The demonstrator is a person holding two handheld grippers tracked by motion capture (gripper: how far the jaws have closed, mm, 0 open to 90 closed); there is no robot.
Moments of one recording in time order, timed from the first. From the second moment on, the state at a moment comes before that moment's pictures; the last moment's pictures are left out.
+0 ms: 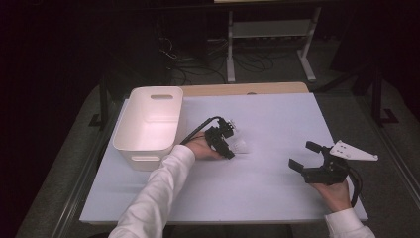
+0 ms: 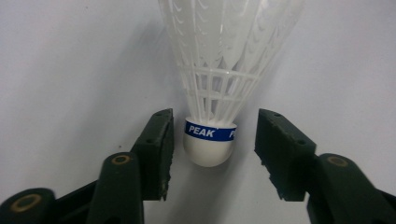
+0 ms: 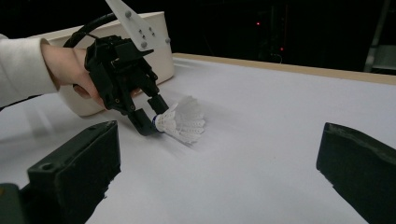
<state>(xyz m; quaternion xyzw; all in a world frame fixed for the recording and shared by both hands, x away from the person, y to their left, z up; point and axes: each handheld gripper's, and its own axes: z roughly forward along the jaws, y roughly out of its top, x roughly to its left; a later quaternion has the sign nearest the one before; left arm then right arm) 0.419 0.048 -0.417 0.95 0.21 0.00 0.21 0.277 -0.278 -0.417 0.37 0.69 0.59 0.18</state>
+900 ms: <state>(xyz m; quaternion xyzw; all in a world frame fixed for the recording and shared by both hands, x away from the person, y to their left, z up) 0.415 0.049 -0.406 0.95 0.21 0.01 0.22 0.277 -0.278 -0.417 0.38 0.69 0.59 0.18</state>
